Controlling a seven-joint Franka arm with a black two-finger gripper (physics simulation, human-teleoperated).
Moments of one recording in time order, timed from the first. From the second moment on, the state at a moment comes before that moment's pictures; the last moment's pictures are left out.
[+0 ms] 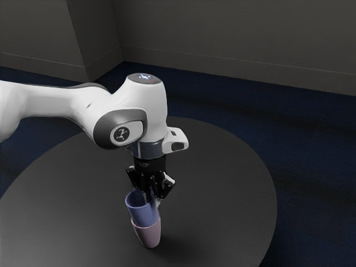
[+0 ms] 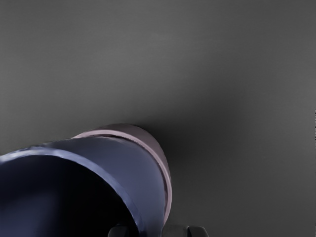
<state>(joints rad) -0.47 -0.08 0.04 -2.19 0.00 1.99 -0.45</state>
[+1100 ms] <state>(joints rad) -0.44 -0.15 0.05 -2.11 0.02 1.93 -0.47</state>
